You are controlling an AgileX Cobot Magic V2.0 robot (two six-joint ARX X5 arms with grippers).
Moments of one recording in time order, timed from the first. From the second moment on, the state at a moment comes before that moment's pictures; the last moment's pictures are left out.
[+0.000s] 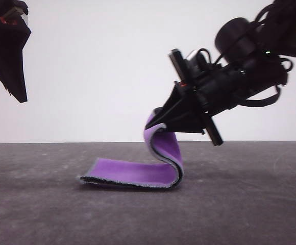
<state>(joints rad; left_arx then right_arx) -0.26 1.32 1.09 -1.02 0.34 0.05 0.44 1.75 0.92 0.17 -0.84 0.53</state>
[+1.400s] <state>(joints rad) -0.26 1.32 1.09 -1.00 0.34 0.05 0.51 1.84 1.07 0.11 -0.99 0.50</state>
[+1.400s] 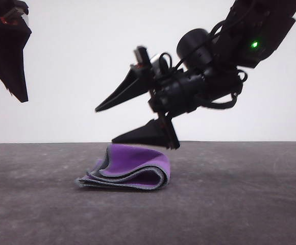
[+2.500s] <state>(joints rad) -0.17 1.32 1.09 -0.92 0.34 0.09 0.12 1.11 0.95 -0.75 -0.28 -0.07</state>
